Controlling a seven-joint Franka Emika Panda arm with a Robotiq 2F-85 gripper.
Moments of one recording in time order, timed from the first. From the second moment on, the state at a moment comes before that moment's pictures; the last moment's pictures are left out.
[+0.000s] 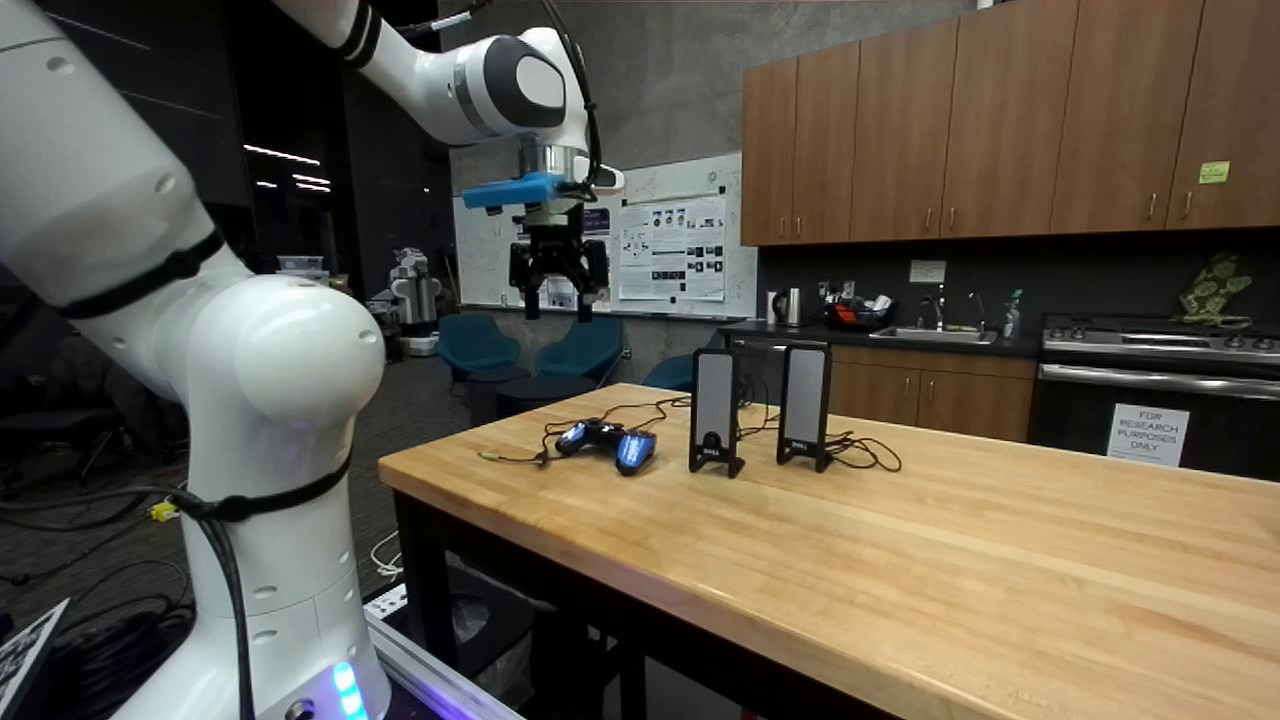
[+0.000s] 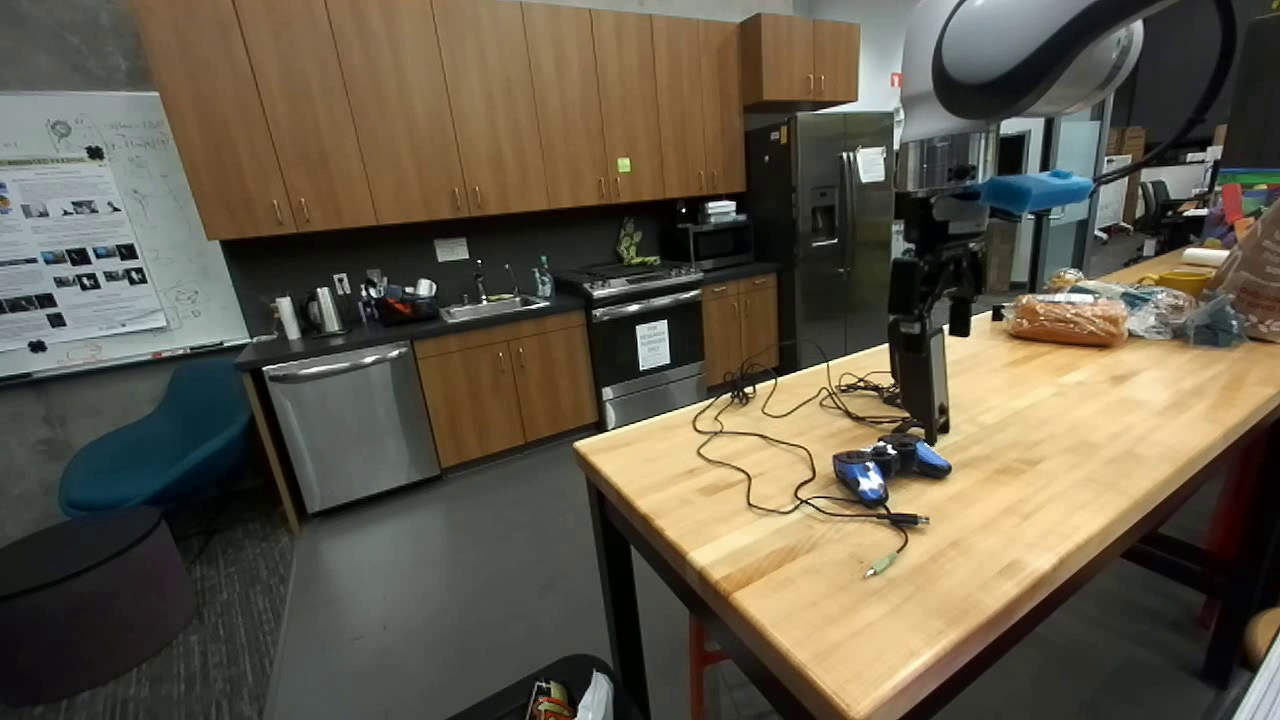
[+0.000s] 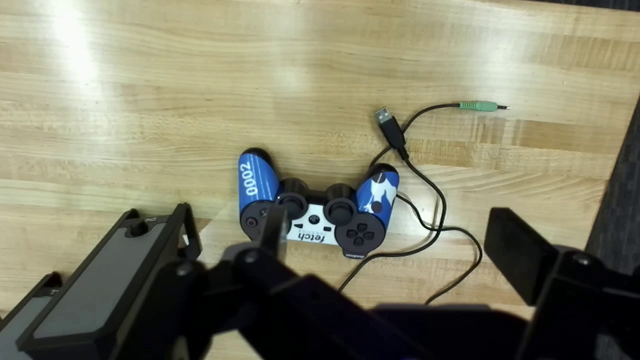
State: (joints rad) arm 0.01 -0.62 -0.01 -2.52 0.00 1.90 -0.01
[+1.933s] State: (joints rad) arm 0.08 -0.60 0.10 -2.69 0.02 1.98 0.02
